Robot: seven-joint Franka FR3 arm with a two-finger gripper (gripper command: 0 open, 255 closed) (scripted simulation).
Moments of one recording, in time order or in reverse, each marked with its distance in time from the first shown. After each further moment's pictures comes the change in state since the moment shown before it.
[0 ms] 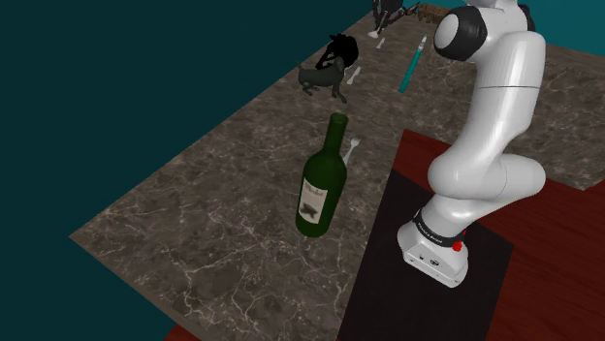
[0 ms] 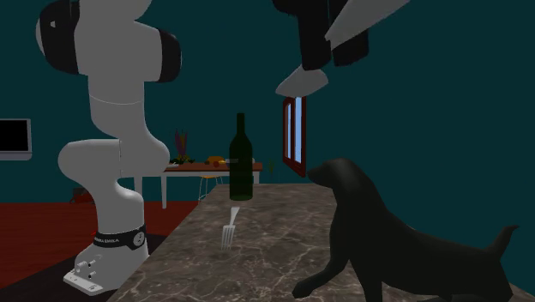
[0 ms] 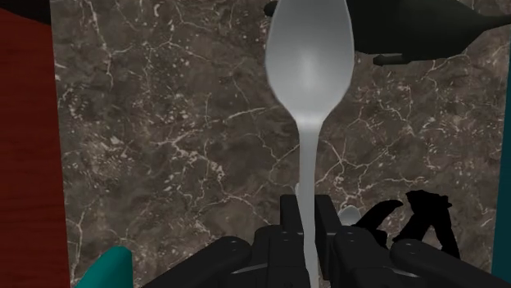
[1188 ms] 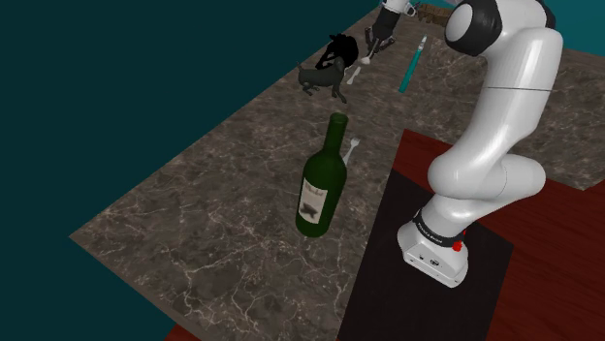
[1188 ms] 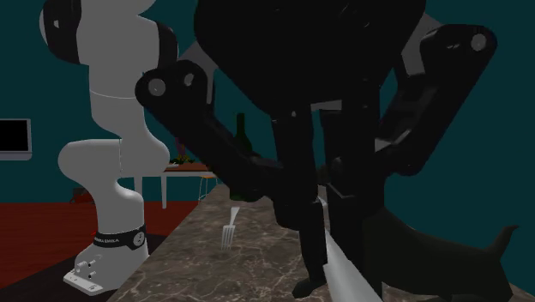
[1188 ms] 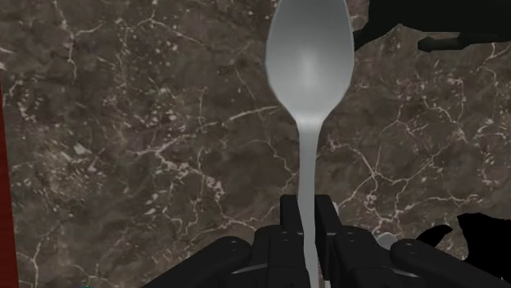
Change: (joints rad) arm -0.002 -0.110 -0.005 -0.422 0.007 0.307 -0.056
